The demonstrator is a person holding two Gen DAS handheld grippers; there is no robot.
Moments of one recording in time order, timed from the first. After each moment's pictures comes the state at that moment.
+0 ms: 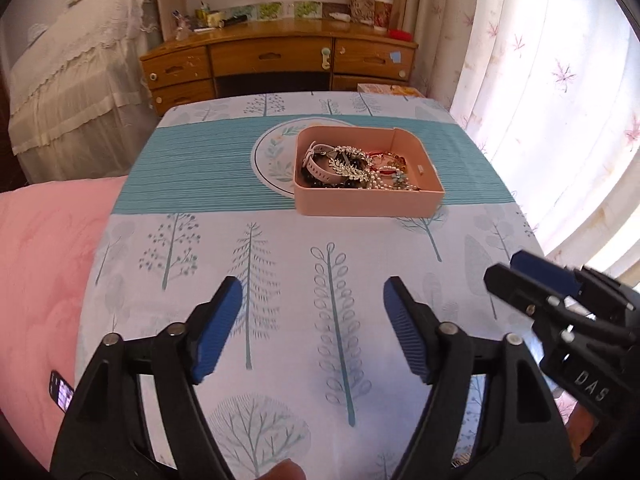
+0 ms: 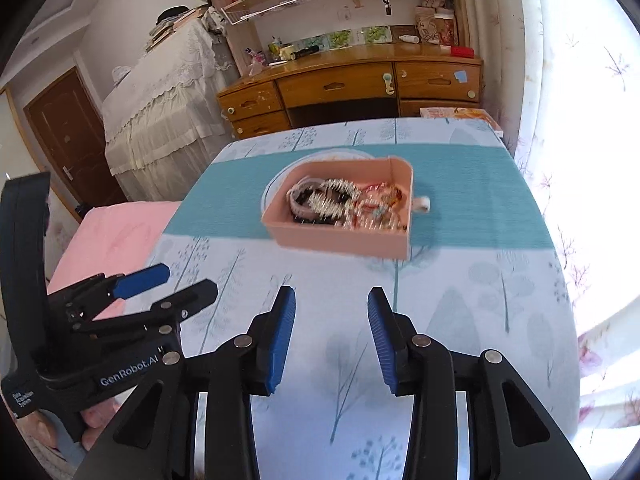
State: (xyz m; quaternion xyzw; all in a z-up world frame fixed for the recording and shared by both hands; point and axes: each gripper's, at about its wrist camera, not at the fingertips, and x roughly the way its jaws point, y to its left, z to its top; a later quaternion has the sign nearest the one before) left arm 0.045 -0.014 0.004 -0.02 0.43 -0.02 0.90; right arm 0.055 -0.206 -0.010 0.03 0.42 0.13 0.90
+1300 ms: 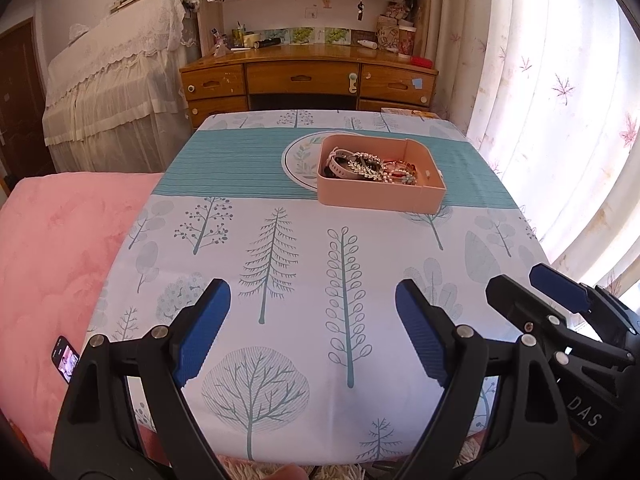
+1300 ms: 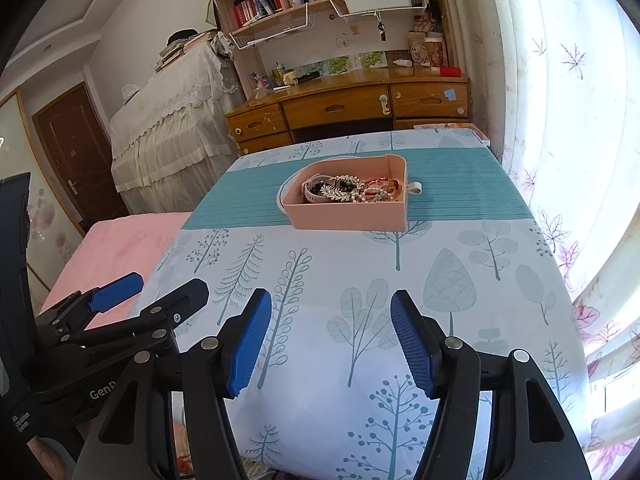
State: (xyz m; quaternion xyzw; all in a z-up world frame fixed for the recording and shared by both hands) left arm -0.022 -0.022 0.008 -0.02 0.39 0.04 0.92; right arm -0.035 -0.210 -0.005 0.04 0.38 0.12 0.92
